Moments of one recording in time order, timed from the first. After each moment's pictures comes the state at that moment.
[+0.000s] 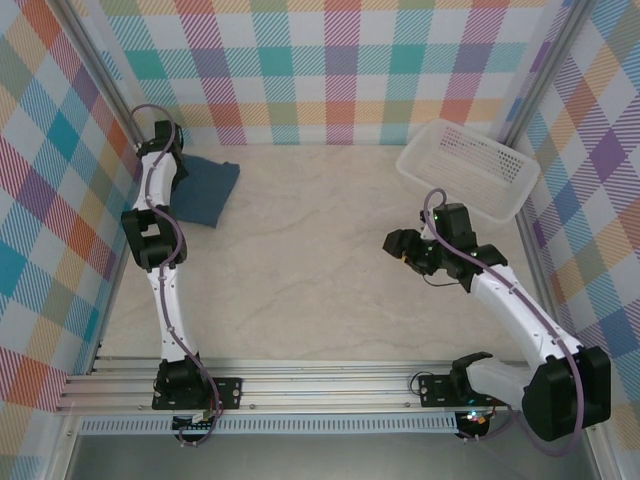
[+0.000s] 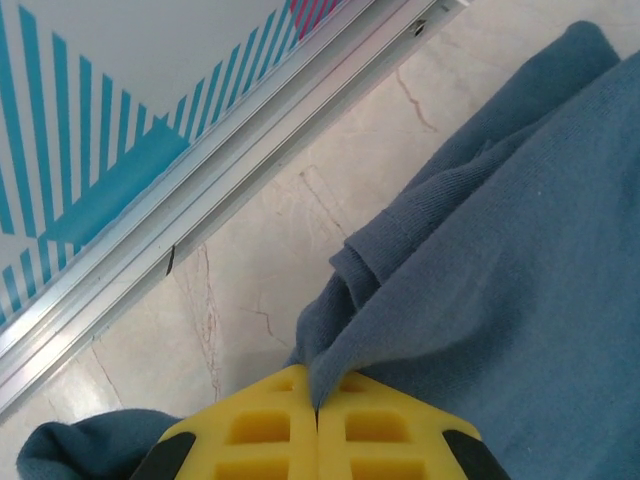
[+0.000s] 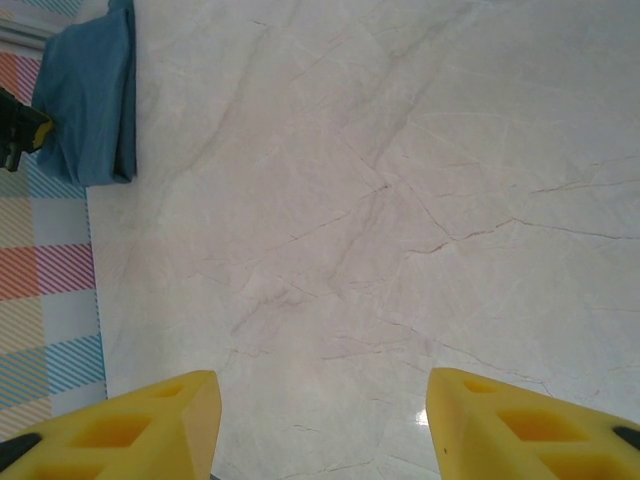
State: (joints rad) left arm 0.19 2.56 2.45 -1.02 -0.46 -0.53; right arm 0.30 1.13 0.83 -0.52 -0.42 0.76
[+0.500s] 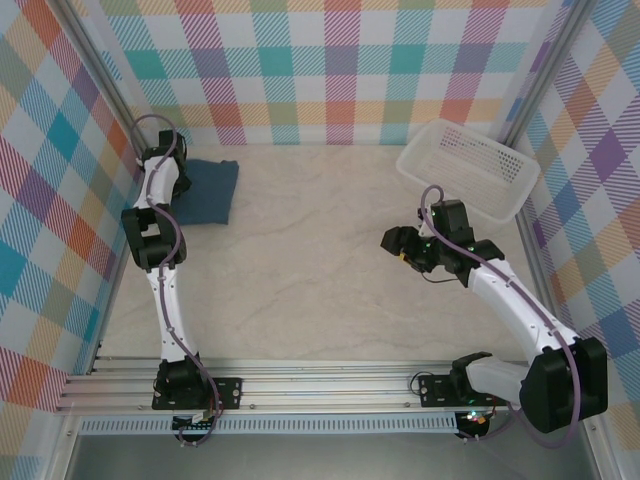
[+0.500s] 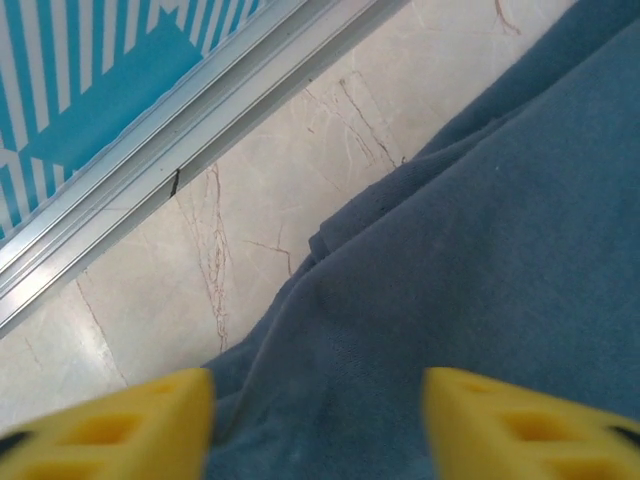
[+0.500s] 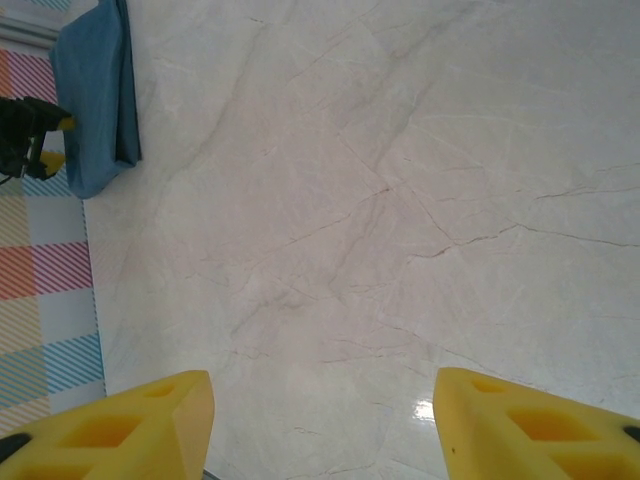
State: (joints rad) left arm 0.19 2.54 2.36 -1.03 -0.45 -0.63; right arm 0.30 1.16 0.86 -0.54 -0.42 0.75
